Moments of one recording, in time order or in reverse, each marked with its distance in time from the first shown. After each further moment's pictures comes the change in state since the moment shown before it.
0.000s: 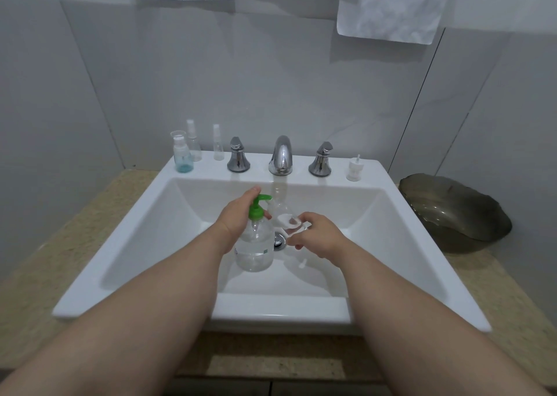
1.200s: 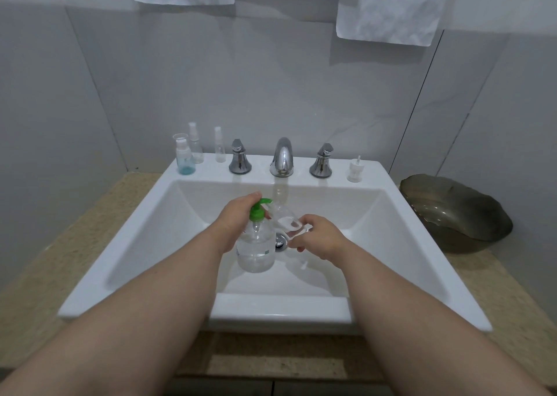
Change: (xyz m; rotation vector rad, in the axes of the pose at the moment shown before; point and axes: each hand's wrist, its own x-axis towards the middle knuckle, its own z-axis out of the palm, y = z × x) left_hand 0.004 -0.001 -0.008 0.047 -0.017 -0.029; right_hand -0.001 0.000 0.000 -0.011 -0.013 0.001
